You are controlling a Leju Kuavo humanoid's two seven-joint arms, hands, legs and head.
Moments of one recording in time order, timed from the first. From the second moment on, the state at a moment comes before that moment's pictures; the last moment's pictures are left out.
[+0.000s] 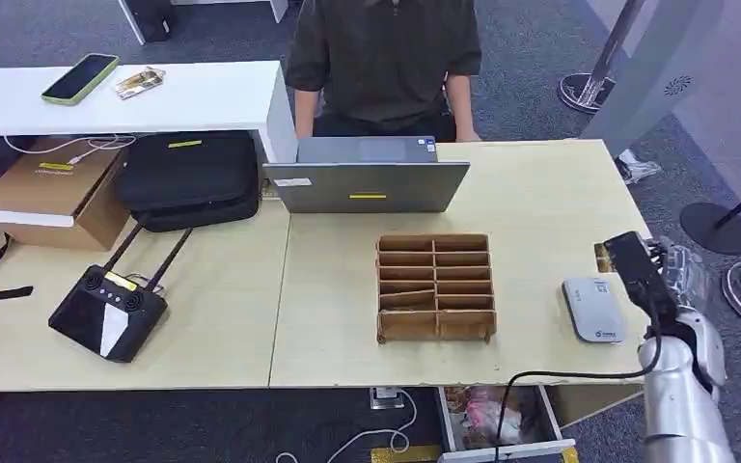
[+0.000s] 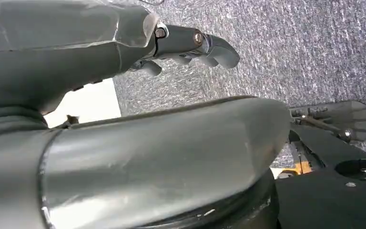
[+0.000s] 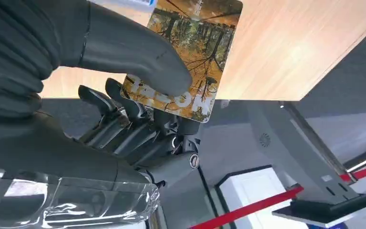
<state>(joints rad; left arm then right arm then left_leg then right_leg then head) -0.08 -0.19 1.08 -0.21 -1.20 0.05 0.10 -0.38 -0.19 -0.25 -1.06 0.76 -0.21 -0.09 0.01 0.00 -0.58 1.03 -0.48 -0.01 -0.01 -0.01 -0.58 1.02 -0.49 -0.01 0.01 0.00</state>
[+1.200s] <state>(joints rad) -0.08 -0.19 1.08 -0.21 -1.21 0.05 0.08 -0.38 -0.19 -0.32 -0.84 0.79 -0.24 -0.16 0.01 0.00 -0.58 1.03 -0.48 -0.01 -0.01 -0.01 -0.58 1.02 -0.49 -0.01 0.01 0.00</state>
